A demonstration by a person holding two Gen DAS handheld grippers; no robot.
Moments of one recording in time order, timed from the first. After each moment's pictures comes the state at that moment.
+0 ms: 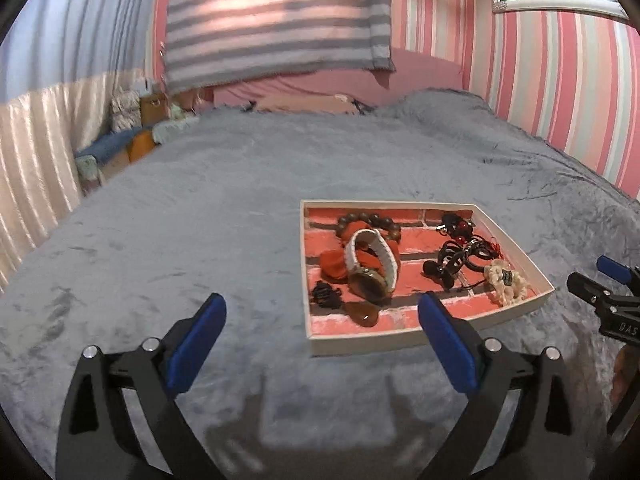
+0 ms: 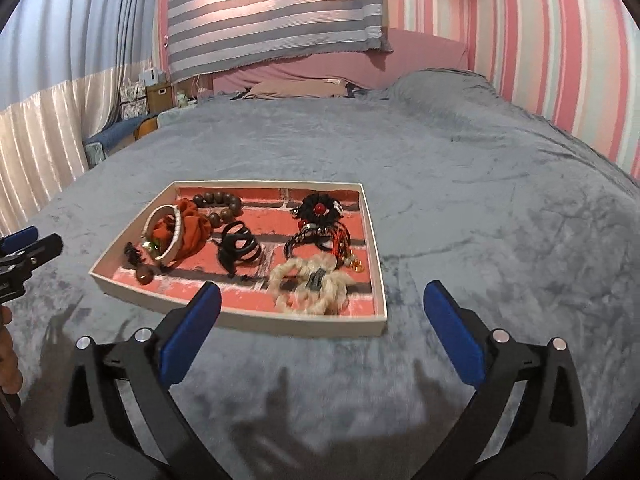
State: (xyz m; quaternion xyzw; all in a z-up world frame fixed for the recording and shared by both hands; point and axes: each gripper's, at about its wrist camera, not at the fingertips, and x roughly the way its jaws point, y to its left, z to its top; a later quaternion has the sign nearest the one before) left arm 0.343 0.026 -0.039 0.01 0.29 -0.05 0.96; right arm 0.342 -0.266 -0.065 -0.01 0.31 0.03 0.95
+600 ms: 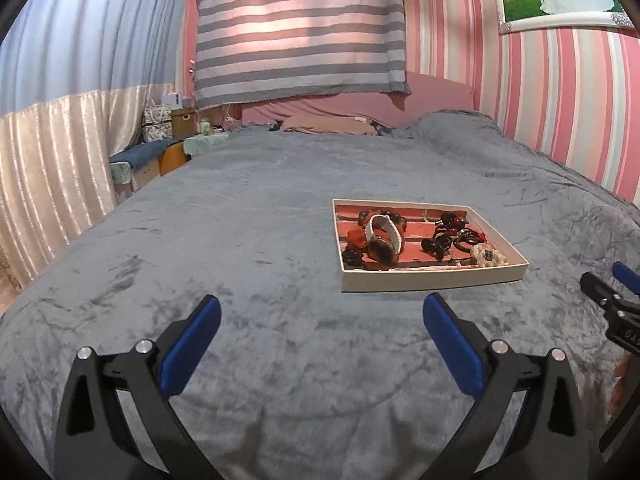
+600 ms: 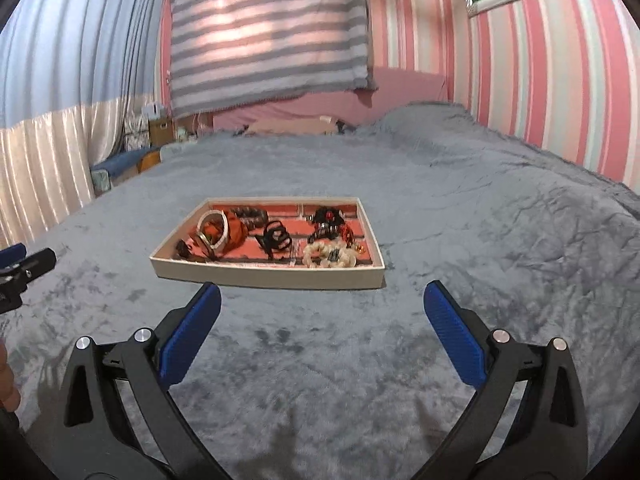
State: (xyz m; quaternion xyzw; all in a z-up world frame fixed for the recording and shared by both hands) left arm 0.210 0.053 -0.019 -0.01 0.25 -0.01 0.97; right arm 0.210 -0.236 -0.044 -0.01 0.22 0.00 0.97
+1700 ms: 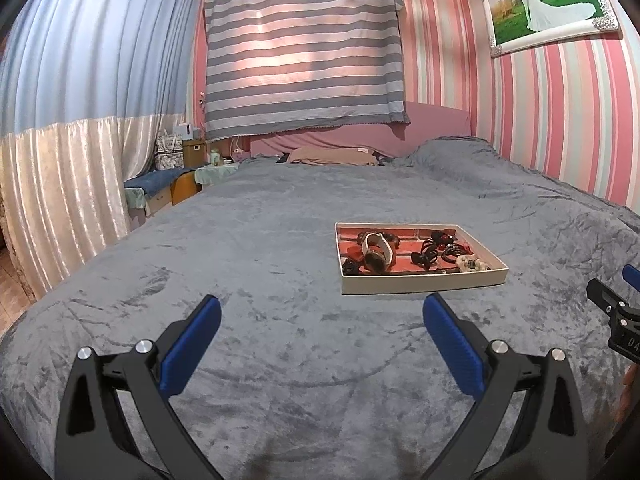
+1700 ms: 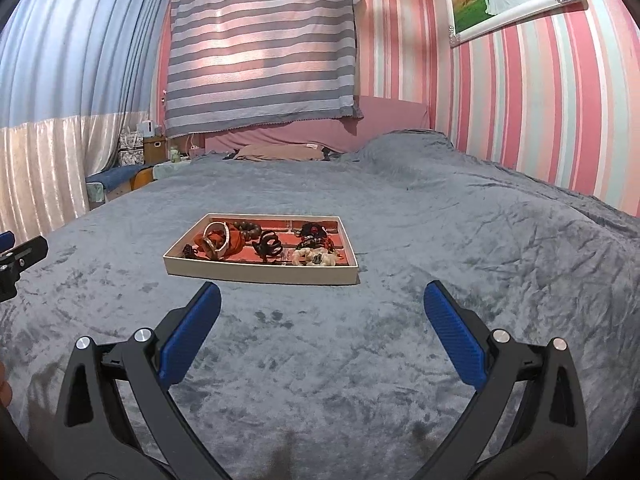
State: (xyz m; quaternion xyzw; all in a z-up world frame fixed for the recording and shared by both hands) left arm 0.138 0.044 -0.004 0.00 0.19 0.00 0.98; right arm 0.128 -0.231 -0.033 -0.03 0.18 -0.02 0.98
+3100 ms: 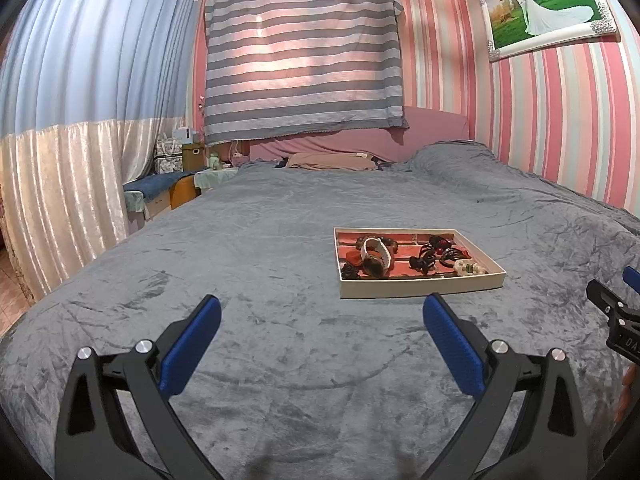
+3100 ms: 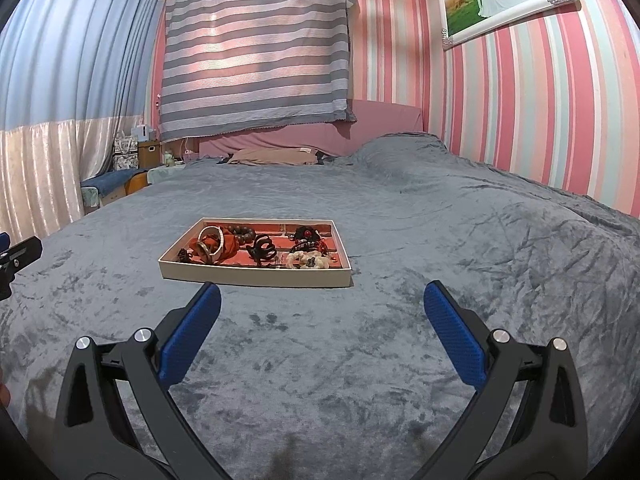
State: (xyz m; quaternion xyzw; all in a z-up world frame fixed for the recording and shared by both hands) left arm 0.136 0.045 0.000 0.00 0.18 -0.01 0.98; right arm 0.123 -0.231 -0.031 -0.03 0.17 -0.04 0.98
